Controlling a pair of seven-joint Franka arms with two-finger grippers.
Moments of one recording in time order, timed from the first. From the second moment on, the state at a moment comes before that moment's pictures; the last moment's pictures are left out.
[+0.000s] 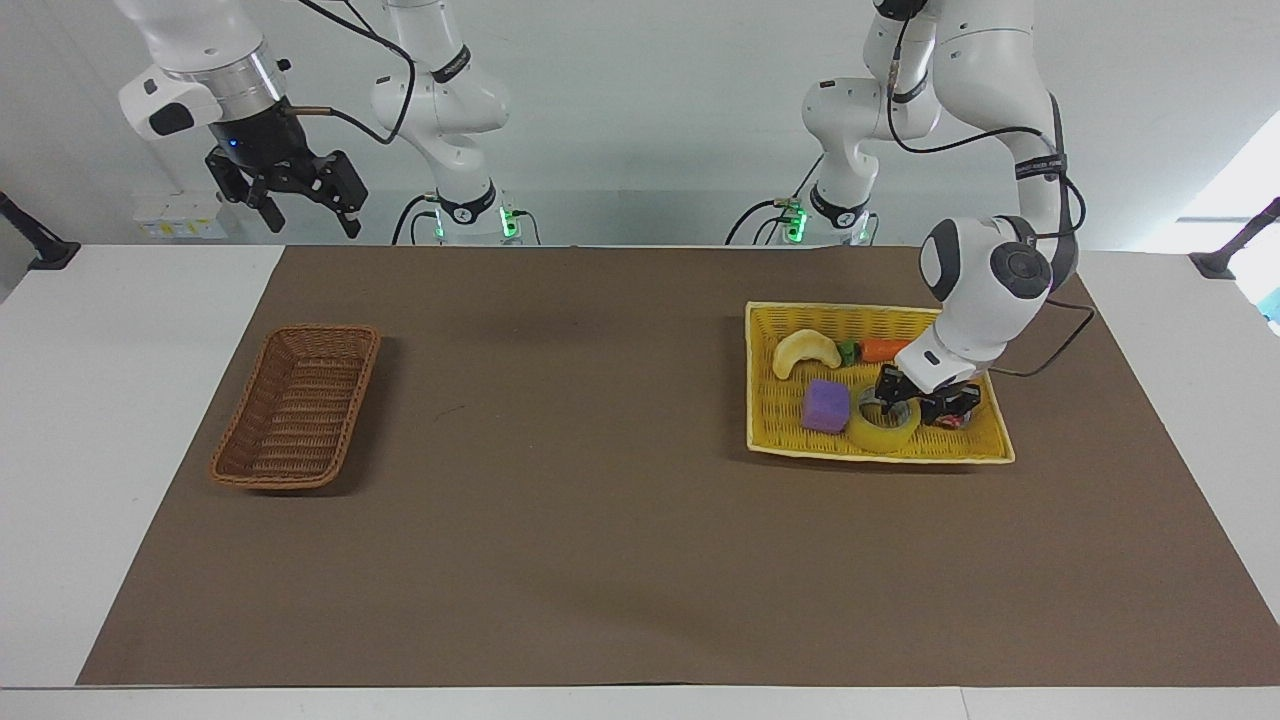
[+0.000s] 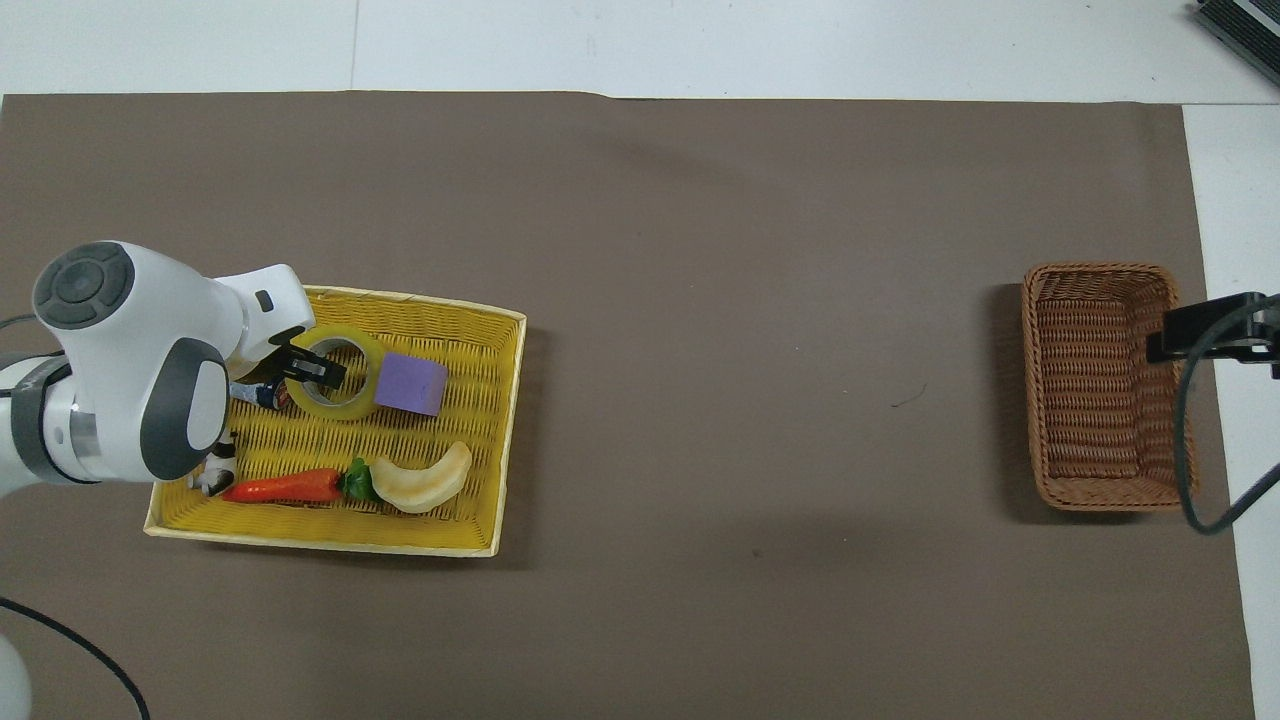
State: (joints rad) left arm -0.12 0.19 0.01 -2.09 -0.02 2.26 0.29; right arm 0.04 -0.06 -0.07 -1.53 0.02 1.47 0.11
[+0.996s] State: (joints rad) left arm -0.12 0.19 0.02 -2.03 -0.02 2.14 0.33; right arm 0.04 -0.06 -0.07 -1.53 0.02 1.47 0.11
